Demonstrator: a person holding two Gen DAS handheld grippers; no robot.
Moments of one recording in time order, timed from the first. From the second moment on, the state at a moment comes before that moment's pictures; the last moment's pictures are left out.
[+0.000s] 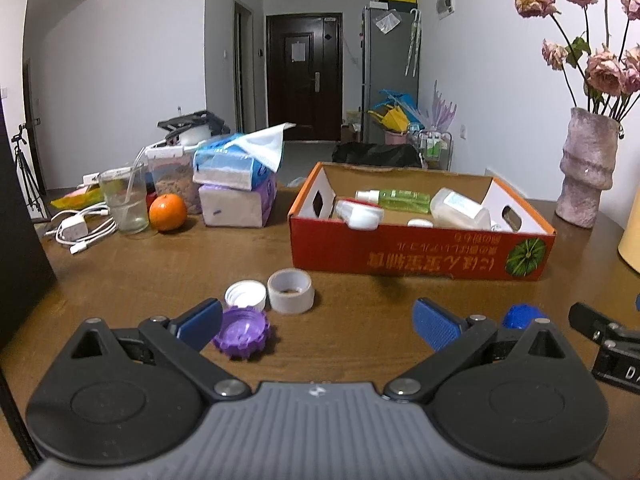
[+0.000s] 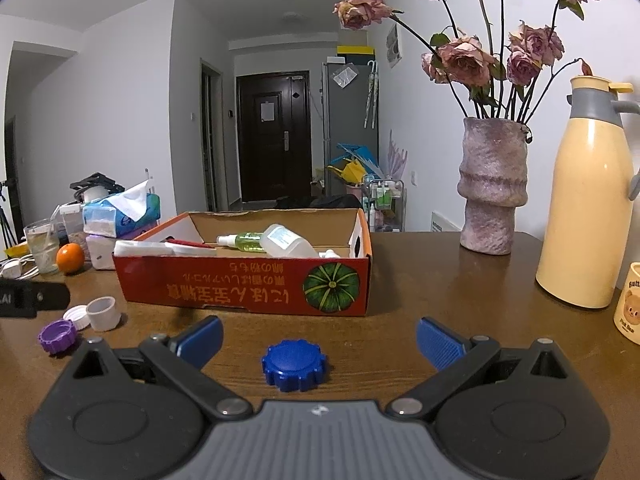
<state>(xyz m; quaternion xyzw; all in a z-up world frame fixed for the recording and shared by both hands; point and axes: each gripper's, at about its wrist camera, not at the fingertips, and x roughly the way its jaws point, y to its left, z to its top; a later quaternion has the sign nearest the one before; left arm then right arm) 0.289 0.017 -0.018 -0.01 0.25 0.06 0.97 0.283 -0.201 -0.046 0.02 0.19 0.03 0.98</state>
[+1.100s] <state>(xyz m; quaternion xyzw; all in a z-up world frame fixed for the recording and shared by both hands) 0.305 0.060 -0.049 -0.01 0.31 0.08 0.95 0.329 -0.175 -0.082 -0.01 0.29 0.03 0.96</state>
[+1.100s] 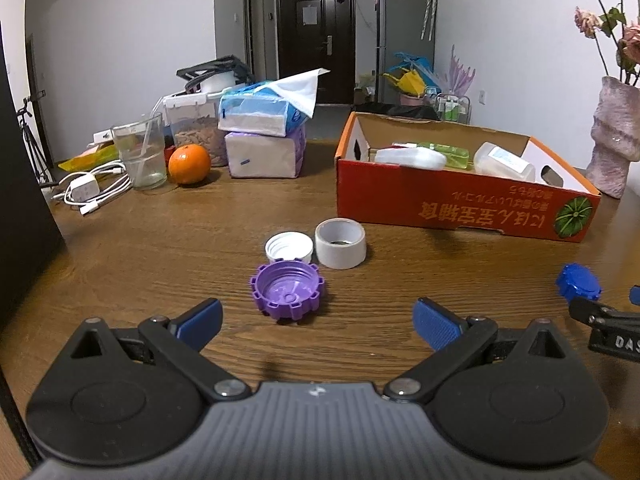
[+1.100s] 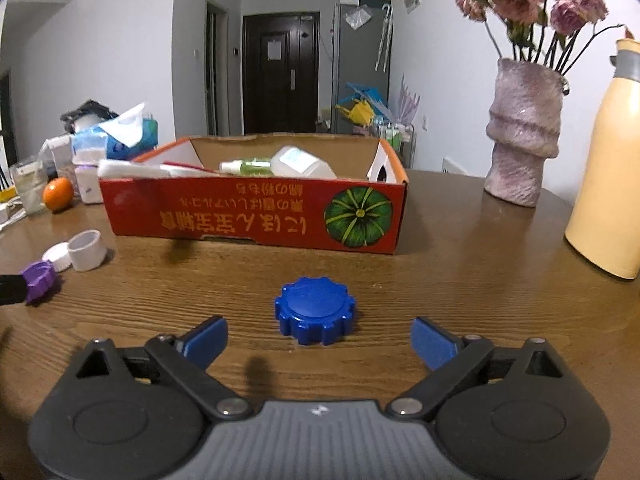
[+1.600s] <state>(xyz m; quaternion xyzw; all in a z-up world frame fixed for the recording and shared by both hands) 0.326 0.075 -0.059 -0.02 0.34 0.08 0.94 0.369 -0.173 -0.090 0.02 0.32 0.02 0.95</state>
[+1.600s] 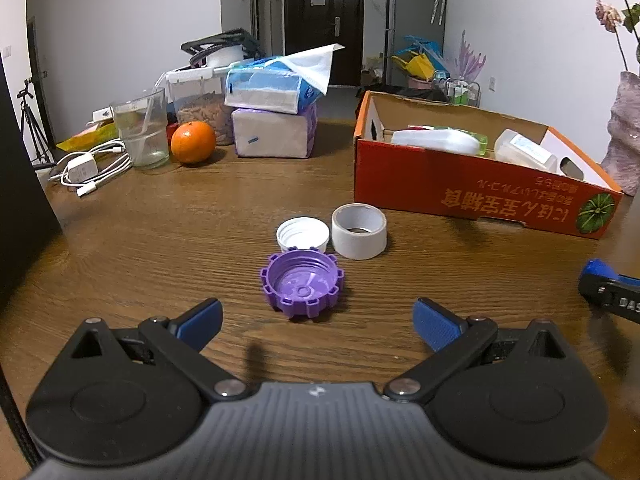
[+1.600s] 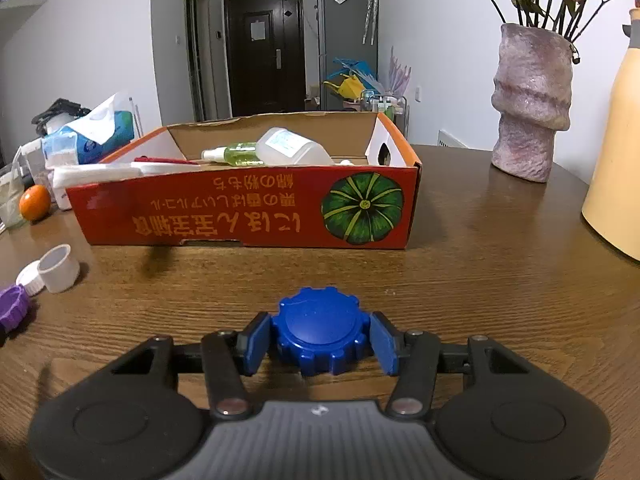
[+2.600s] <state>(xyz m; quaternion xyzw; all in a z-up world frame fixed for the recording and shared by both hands) 0.368 0.099 -0.076 -0.05 0.36 0.07 0.93 0.352 -0.173 -0.080 0.03 0.28 0.02 0.96</state>
